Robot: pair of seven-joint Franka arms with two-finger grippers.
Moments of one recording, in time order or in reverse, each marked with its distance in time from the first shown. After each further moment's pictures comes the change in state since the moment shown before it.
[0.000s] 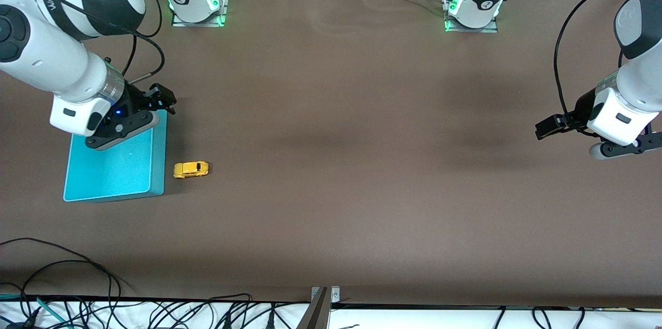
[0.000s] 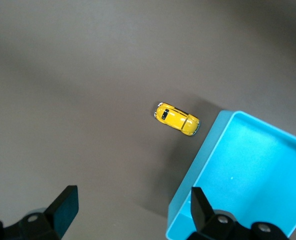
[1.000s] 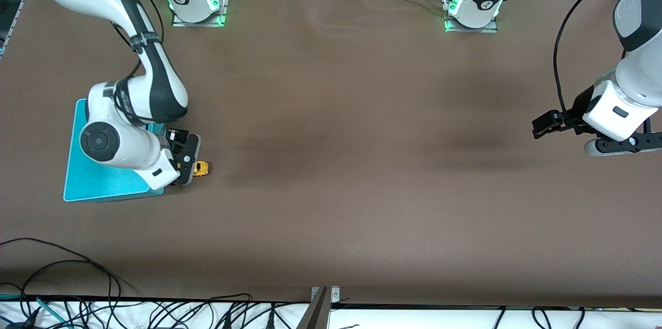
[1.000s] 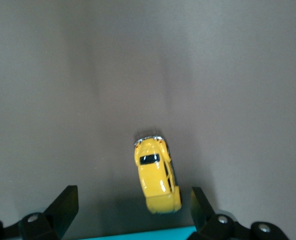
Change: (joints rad) left arm -0.001 -0.001 -0.030 0.038 0.000 -0.001 0.057; right arm -0.015 0.359 -0.017 -0.003 -0.026 0.257 -0.890
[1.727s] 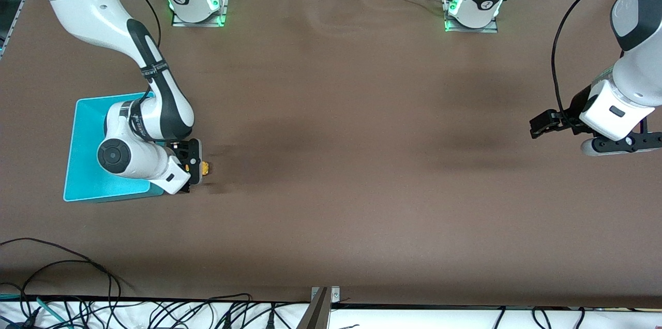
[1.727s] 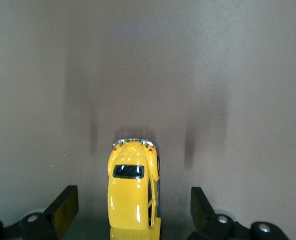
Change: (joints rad) left arm 0.000 0.001 -0.006 0.001 0.000 -0.001 0.002; right arm -0.043 0.113 0.000 -0.052 0.033 0.188 -0.301
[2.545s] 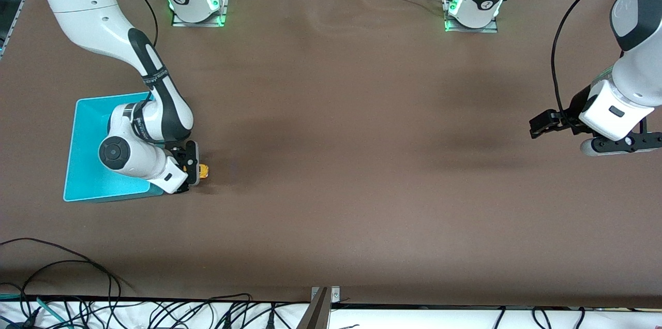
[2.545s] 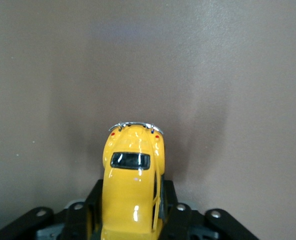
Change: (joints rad) left arm 0.000 0.000 0.000 0.000 0.000 0.000 0.000; right arm -0.018 0.028 -0.010 -0.050 0.001 0.141 -0.066
